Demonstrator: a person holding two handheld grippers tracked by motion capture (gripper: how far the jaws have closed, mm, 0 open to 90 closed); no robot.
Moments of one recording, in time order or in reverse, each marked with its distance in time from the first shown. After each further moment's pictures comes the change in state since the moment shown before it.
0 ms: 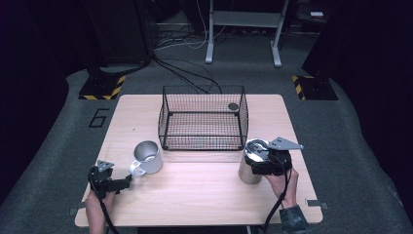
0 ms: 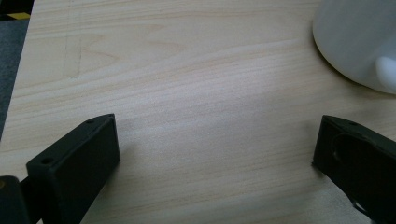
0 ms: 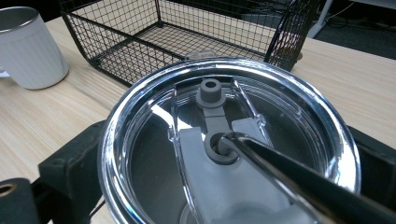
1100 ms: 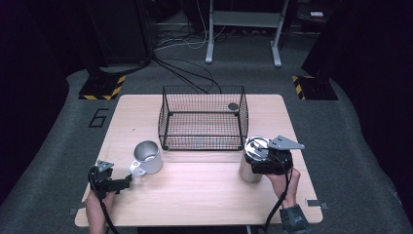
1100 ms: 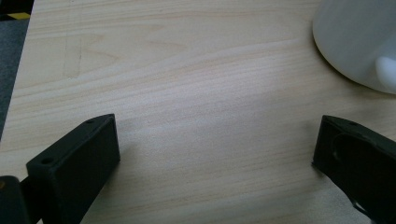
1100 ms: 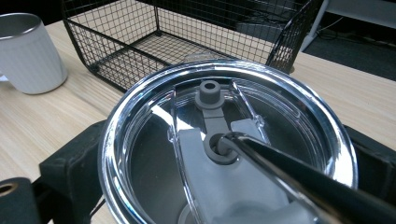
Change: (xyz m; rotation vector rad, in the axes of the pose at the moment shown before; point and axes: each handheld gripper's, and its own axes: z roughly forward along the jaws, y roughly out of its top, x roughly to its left) left arm 0.000 0.000 0.000 0.000 0.000 0.000; right arm 0.006 0.011 -0.008 -0.025 -0.021 -0.028
